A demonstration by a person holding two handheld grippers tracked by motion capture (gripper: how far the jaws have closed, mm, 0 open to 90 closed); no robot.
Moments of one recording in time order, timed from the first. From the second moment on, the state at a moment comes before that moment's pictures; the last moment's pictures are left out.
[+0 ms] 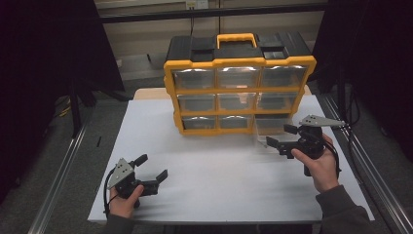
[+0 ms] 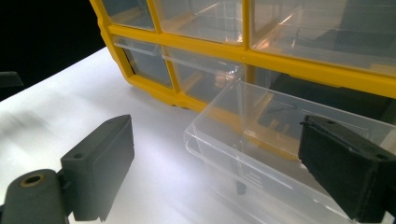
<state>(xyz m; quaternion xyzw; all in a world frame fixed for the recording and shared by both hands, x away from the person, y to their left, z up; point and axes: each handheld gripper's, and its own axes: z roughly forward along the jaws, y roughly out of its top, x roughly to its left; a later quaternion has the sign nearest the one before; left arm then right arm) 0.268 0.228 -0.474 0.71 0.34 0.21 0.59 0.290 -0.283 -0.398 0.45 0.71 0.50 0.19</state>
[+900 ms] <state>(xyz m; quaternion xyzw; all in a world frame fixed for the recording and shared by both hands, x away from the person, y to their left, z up) 0.267 0.227 -0.474 0.71 0.34 0.21 0.58 0.259 -0.302 -0.423 0.45 0.70 0.52 0.21</state>
